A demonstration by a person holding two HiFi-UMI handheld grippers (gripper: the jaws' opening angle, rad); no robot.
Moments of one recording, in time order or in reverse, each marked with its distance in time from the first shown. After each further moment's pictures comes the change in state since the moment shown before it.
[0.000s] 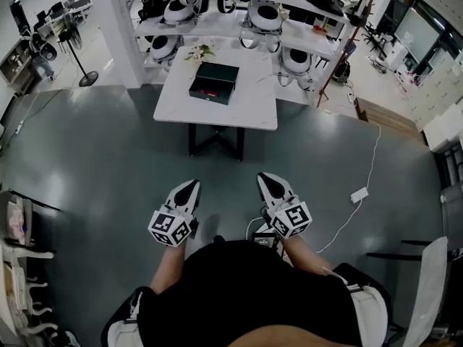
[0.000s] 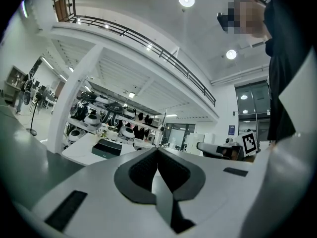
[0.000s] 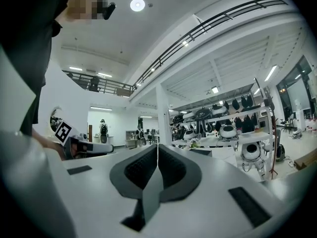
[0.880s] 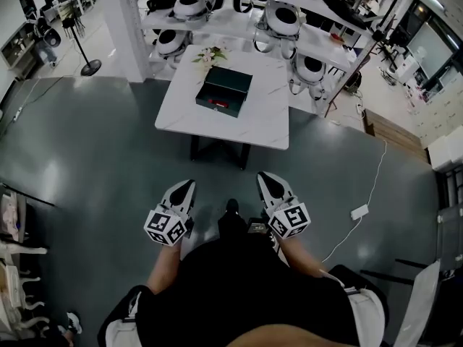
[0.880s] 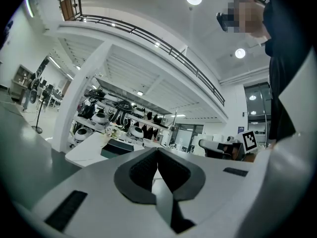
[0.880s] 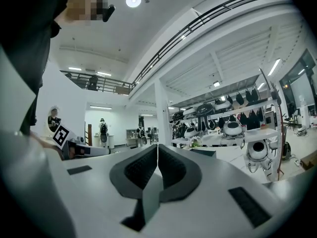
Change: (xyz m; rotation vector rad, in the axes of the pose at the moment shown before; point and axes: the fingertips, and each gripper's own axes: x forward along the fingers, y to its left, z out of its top) left arm 0.061 0.103 0.000 -0.032 -0.006 0.069; right arm 0.114 -0.054 -0.011 0.017 0.018 0.022
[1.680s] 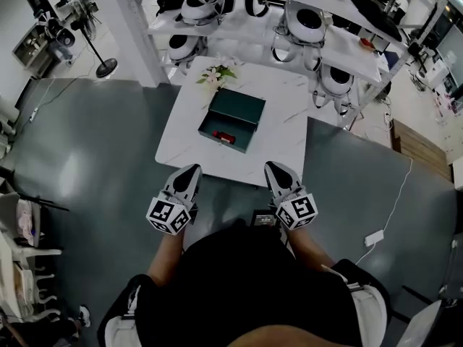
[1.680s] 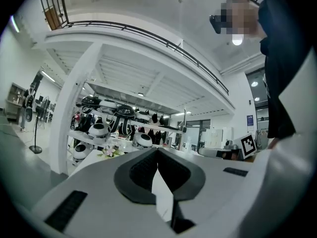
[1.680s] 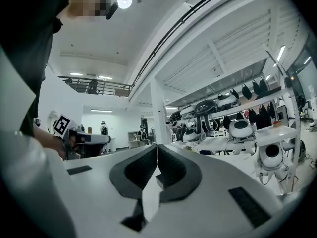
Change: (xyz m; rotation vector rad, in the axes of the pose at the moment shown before) left arm 0.210 0.086 0.080 0.128 -0.013 0.052; right arm 0.172 -0.174 0.023 0.023 -0.010 0.072
